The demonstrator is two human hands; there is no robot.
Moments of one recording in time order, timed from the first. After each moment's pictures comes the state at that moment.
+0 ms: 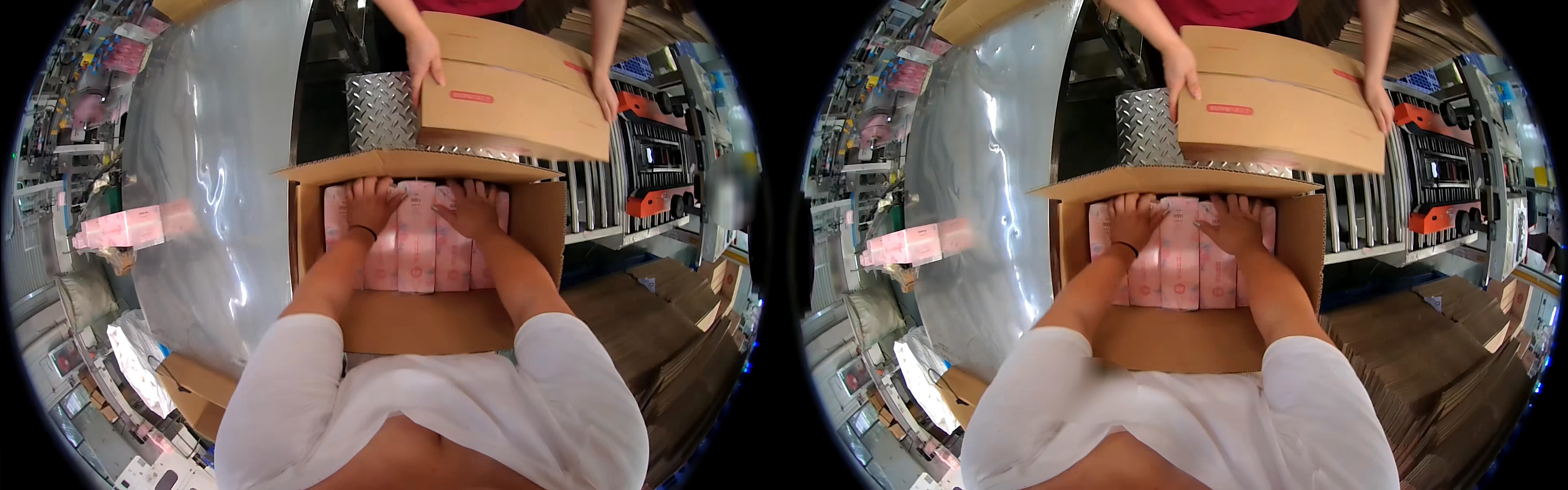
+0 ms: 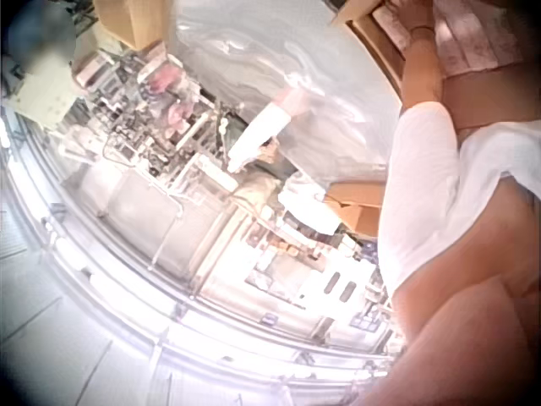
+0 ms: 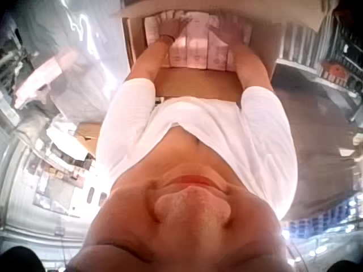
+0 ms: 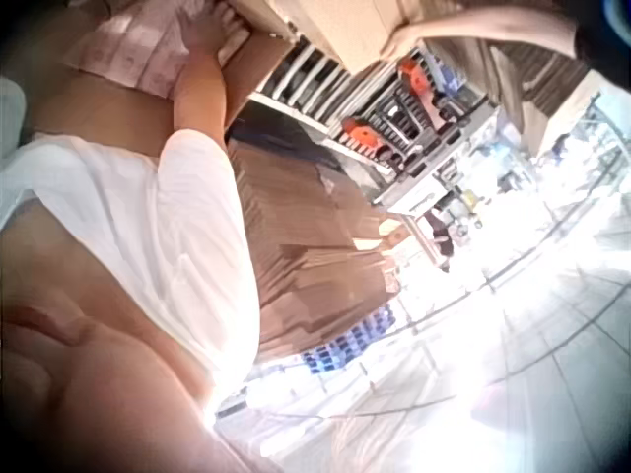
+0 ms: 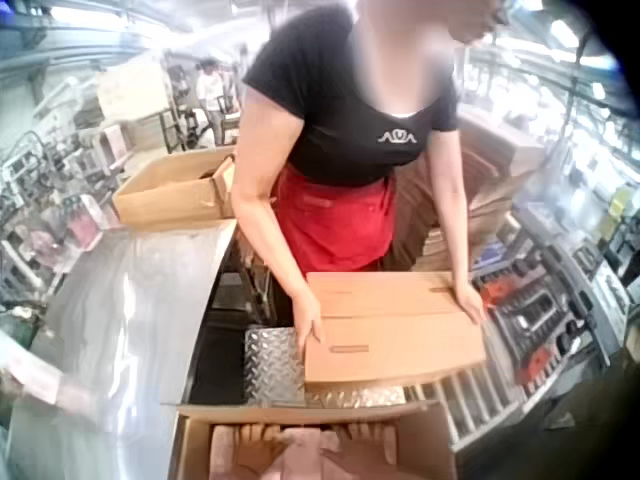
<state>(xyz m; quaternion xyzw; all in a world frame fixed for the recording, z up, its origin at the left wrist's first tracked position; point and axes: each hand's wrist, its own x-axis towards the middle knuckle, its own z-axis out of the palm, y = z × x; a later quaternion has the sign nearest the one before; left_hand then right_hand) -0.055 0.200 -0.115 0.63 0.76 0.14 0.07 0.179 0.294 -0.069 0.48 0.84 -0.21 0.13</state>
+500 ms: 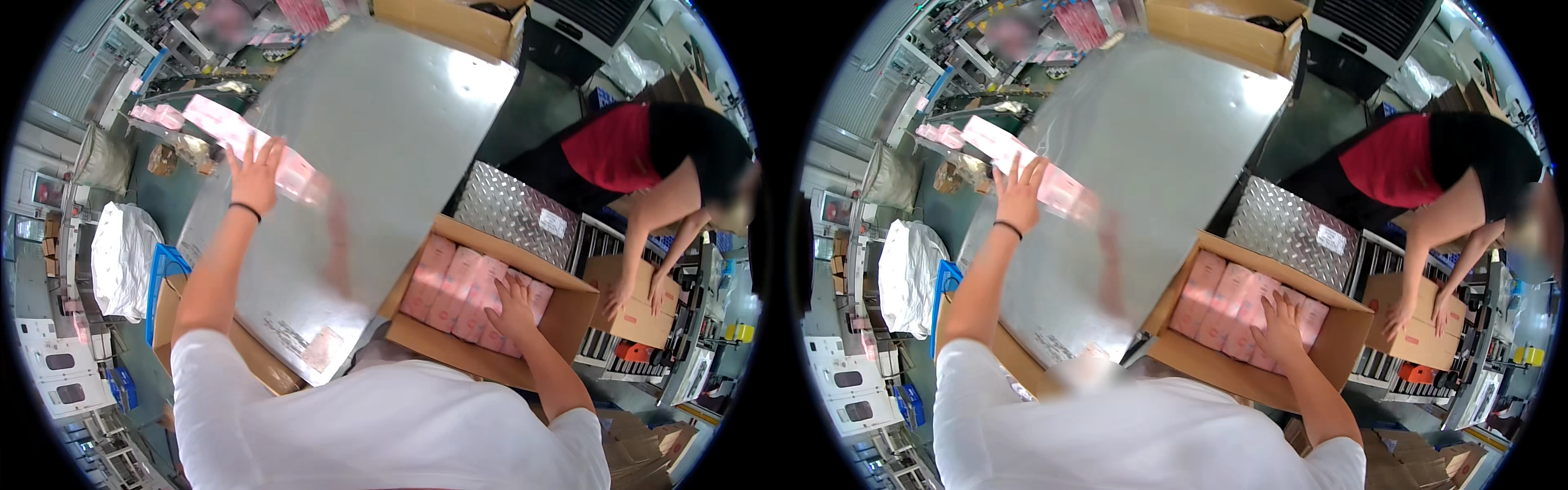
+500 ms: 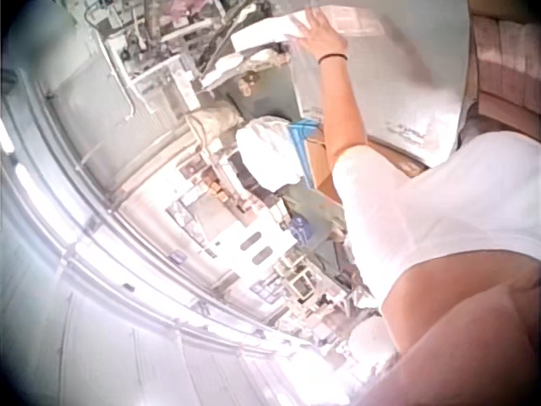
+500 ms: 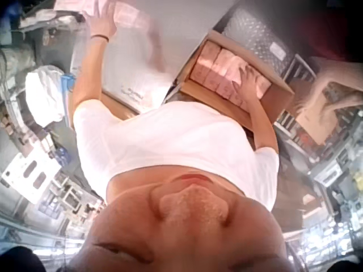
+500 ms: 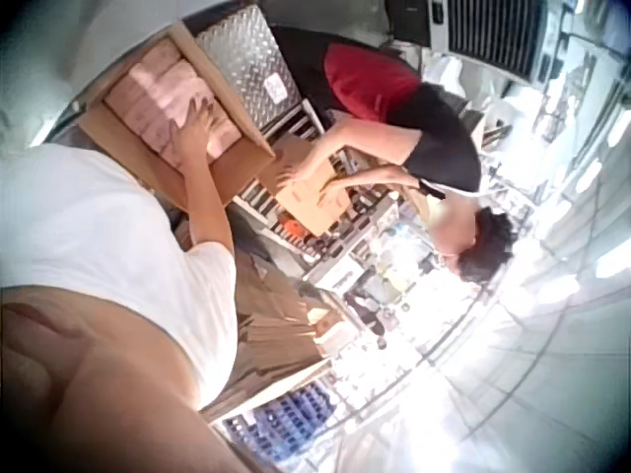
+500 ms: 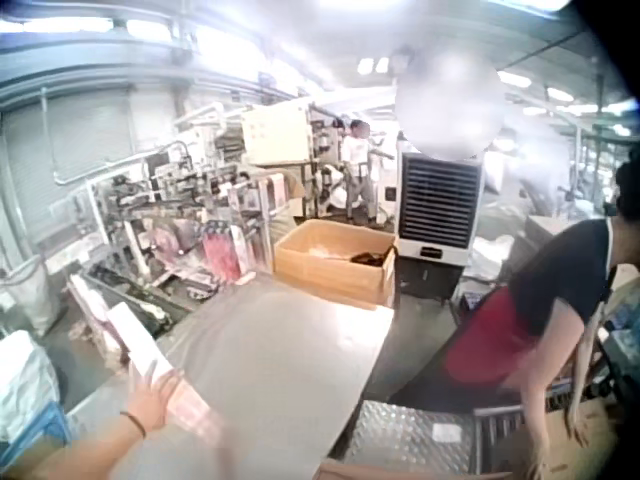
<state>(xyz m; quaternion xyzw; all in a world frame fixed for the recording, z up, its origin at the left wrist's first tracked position) -0.407 -0.006 0.223 0.50 0.84 -0.10 -0.18 0.121 0.227 0.087 0.30 0.91 -0.24 0.13</state>
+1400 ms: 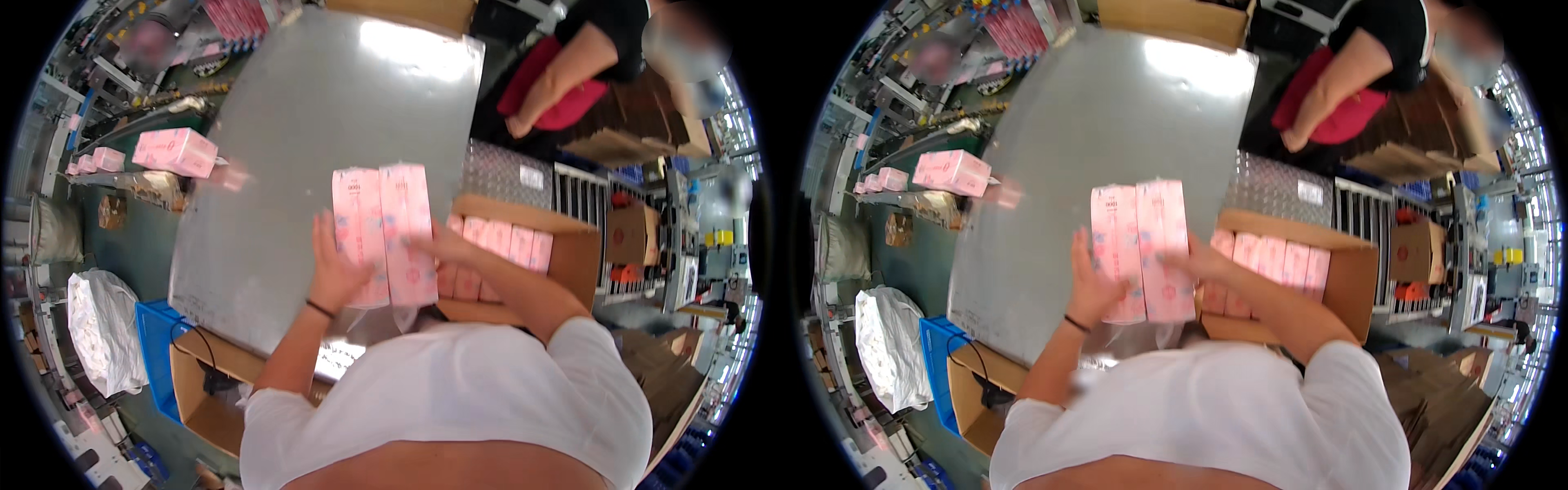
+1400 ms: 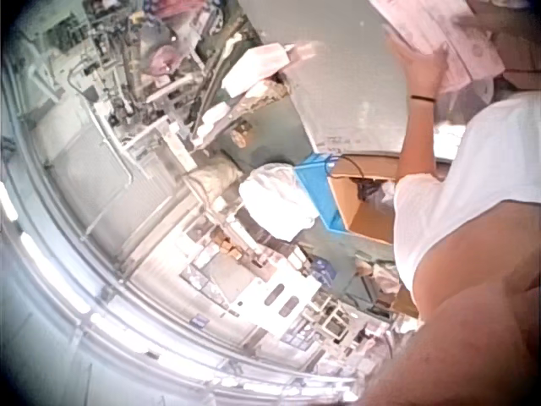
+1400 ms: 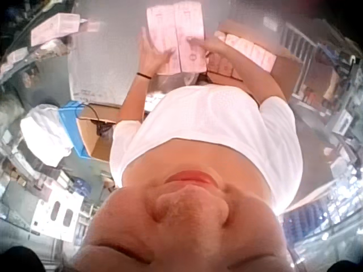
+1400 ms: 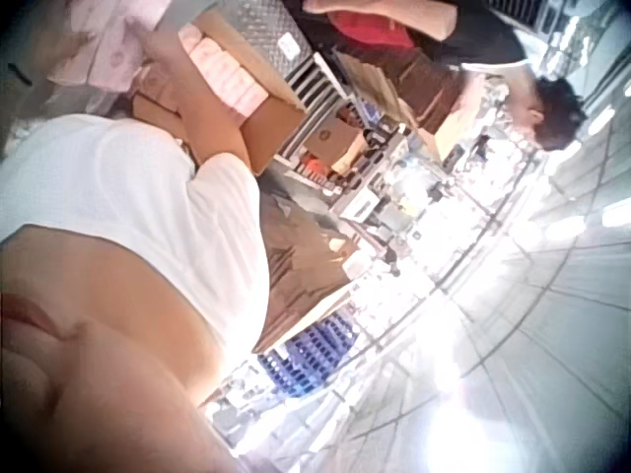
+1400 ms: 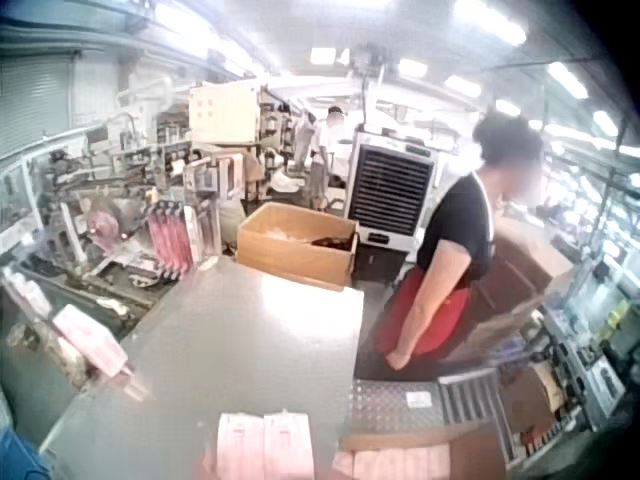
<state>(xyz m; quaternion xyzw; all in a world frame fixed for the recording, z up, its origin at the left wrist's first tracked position) -0.325 -0.080 0.167 0.39 0.74 0.49 0.24 -0.158 0.118 0.149 0.32 0.60 -0.72 0.11</state>
